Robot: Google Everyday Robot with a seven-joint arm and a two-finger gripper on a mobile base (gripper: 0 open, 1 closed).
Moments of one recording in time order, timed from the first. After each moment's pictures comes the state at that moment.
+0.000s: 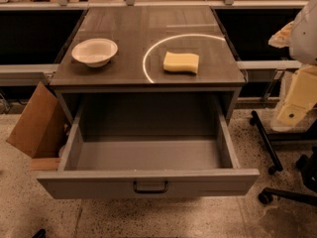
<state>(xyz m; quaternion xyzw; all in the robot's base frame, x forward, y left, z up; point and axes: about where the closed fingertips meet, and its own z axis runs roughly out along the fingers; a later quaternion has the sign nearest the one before) 0.438 -0.216 0.978 -0.60 0.78 -0.04 0.16</state>
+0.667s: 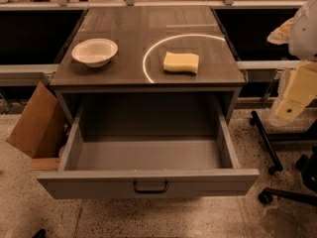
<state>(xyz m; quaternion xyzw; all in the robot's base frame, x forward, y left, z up) 0.447 -0.215 0.980 -0.60 0.78 -0.03 0.17</state>
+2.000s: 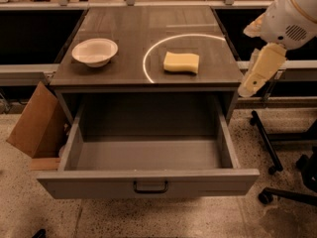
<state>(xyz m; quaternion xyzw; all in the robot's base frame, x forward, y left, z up) 0.535 -0.198 0.957 -0.59 0.77 0.04 0.23</state>
